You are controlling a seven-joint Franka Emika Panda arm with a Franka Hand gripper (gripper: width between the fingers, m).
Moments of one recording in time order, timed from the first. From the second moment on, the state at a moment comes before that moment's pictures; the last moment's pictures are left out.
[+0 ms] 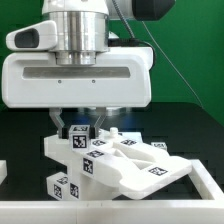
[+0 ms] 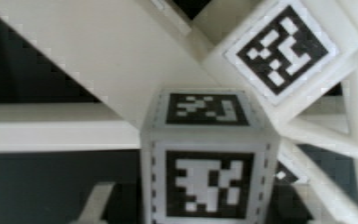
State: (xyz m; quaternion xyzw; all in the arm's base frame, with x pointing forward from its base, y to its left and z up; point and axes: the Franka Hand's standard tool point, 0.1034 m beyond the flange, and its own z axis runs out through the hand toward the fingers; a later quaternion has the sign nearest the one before) arm 0.640 -0.064 0.119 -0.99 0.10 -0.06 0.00
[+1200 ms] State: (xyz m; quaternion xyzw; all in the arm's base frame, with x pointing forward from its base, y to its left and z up) arm 0.641 -0.057 0.119 -0.83 0.55 -0.04 0.04
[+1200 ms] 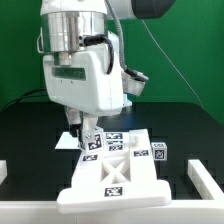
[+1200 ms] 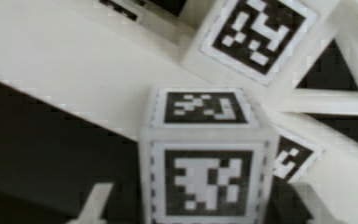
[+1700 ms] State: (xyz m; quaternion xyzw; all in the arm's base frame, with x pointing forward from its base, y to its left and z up) arm 0.641 -0.031 0.118 -0.93 0.38 -0.04 0.02
